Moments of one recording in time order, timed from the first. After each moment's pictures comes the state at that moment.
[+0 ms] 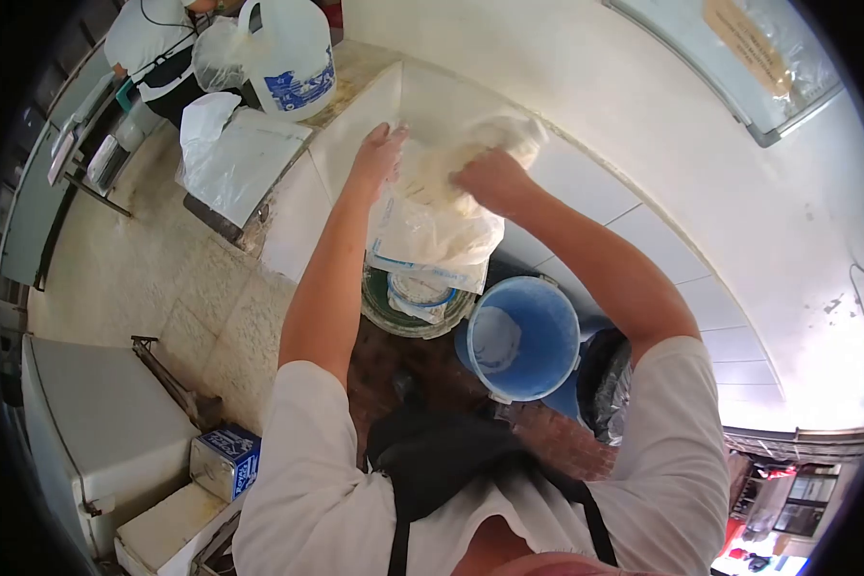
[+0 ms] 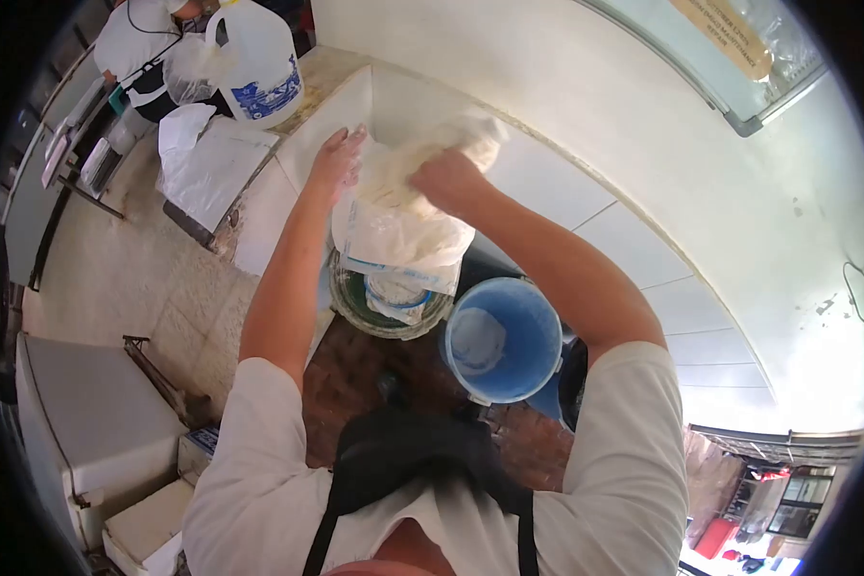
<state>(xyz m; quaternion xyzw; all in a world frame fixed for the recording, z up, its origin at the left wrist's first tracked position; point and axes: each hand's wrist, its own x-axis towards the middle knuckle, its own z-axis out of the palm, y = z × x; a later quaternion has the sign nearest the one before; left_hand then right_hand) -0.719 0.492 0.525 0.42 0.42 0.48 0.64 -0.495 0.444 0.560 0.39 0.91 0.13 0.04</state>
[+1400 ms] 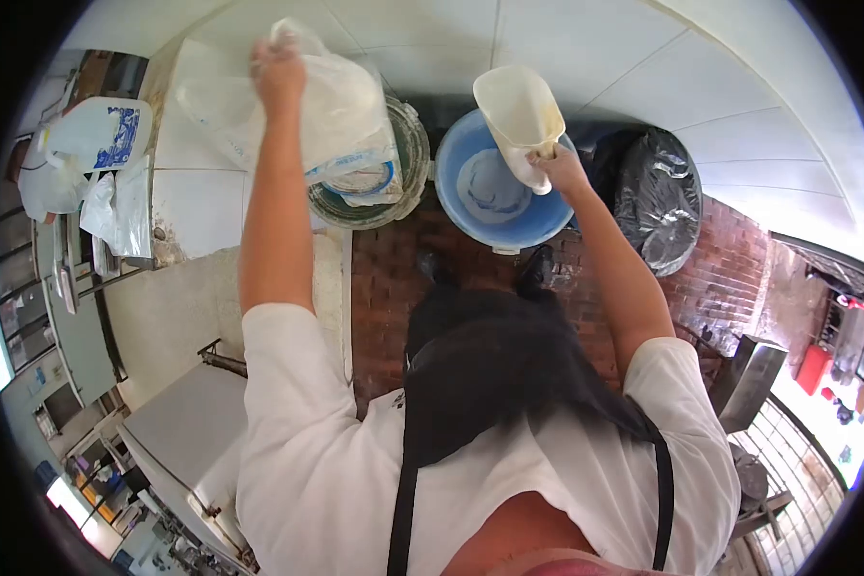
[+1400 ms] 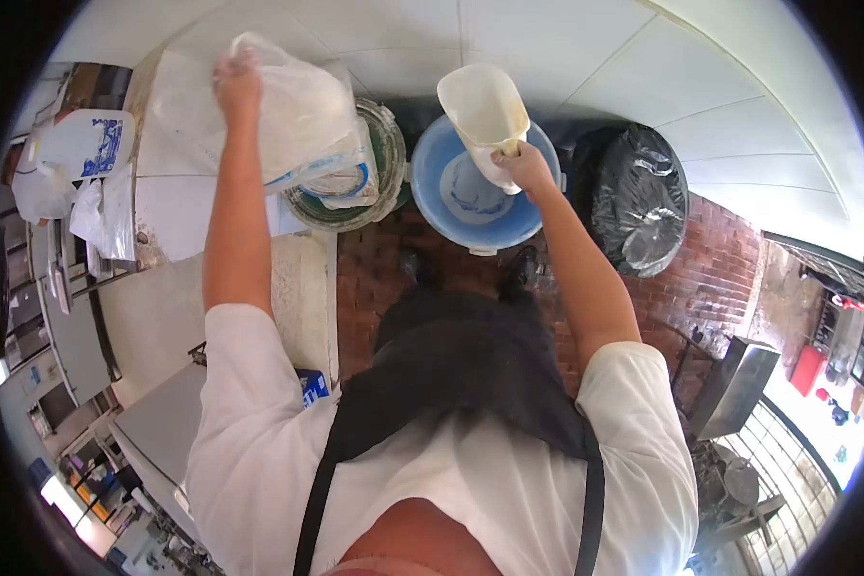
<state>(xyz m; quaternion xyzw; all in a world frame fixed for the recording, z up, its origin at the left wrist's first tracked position) -0.530 0.483 0.452 0.75 0.56 0.37 0.05 -0.202 0.133 0.301 0.74 0.26 -0.46 -0.42</state>
